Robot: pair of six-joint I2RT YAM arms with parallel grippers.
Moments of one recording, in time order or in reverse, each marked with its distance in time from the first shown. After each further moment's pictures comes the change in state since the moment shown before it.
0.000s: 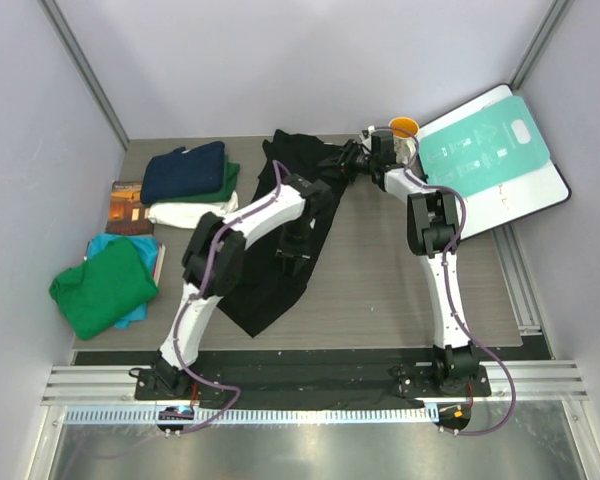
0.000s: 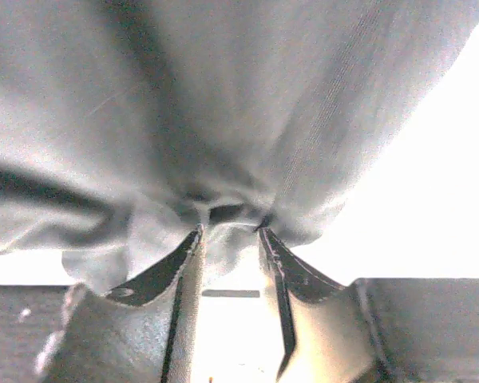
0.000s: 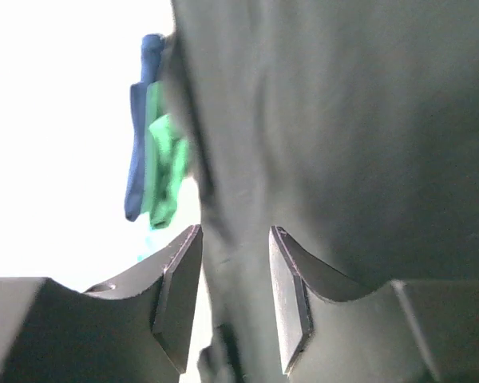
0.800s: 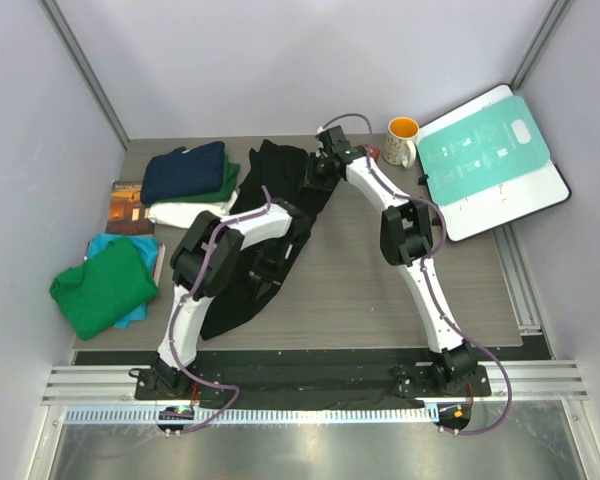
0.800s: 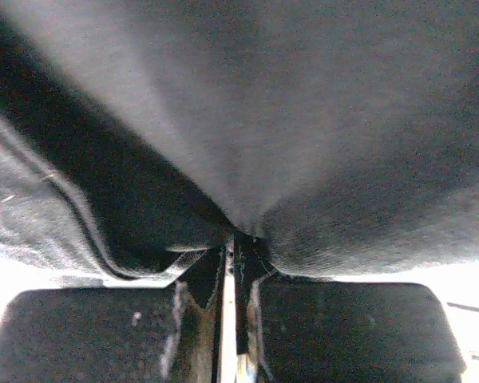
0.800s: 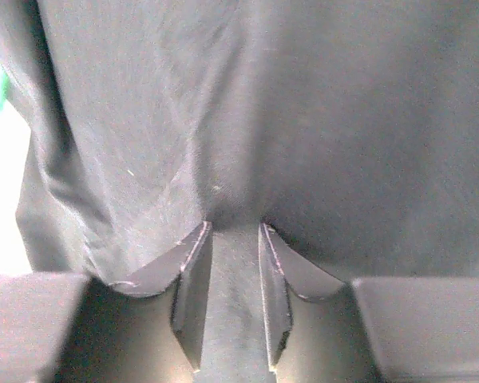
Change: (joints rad) left arm 0.045 -0.134 -0.435 0.049 -0.078 0.100; right arm 0.233 0.027 0.356 -0.758 0.442 -0.503
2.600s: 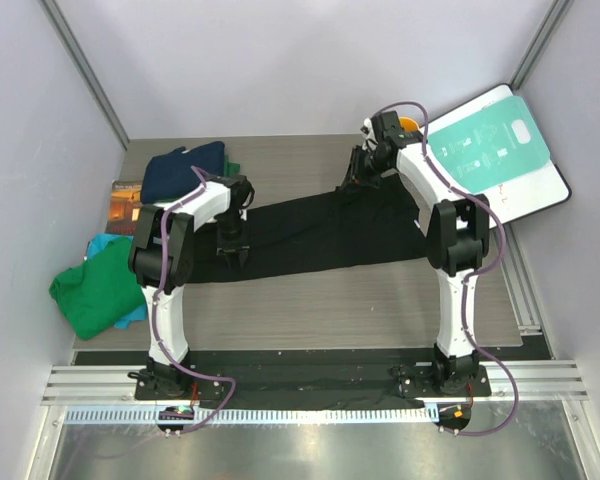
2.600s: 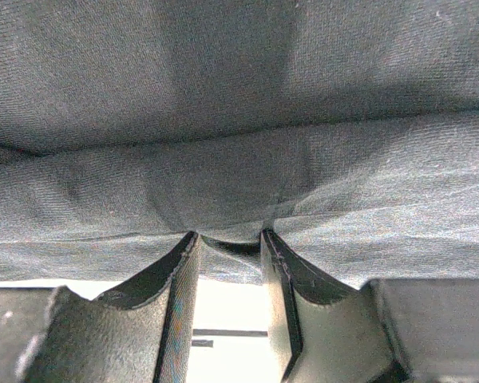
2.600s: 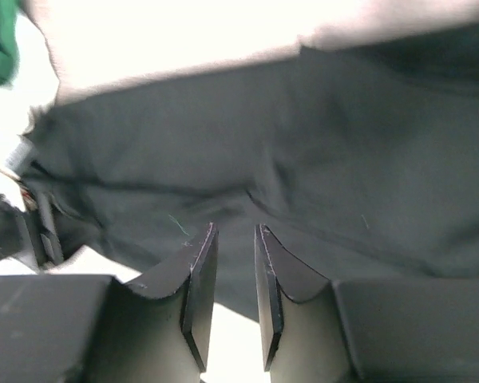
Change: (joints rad) left arm 0.362 -0.104 -0.035 0.252 0.105 0.033; right arm -0.173 -0.436 -0.433 -0.094 -0.123 -0.071
